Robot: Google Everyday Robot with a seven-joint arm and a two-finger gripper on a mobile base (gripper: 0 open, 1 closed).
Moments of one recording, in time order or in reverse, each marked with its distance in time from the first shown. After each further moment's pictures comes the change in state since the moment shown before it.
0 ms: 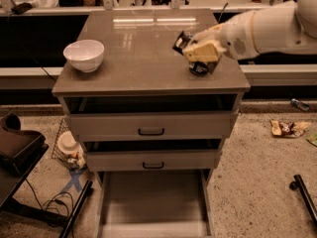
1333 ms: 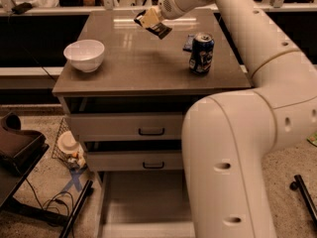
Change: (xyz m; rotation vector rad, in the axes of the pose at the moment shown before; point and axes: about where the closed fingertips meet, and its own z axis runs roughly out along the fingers) arm -0.062 -0.140 0.199 0.036 0.140 0.235
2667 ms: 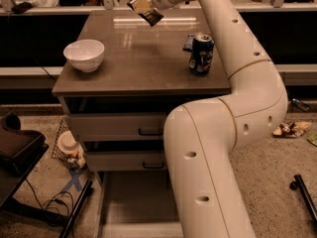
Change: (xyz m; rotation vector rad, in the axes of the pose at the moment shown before) arm -0.053 -0.025 0.027 0.079 -0.140 -0.008
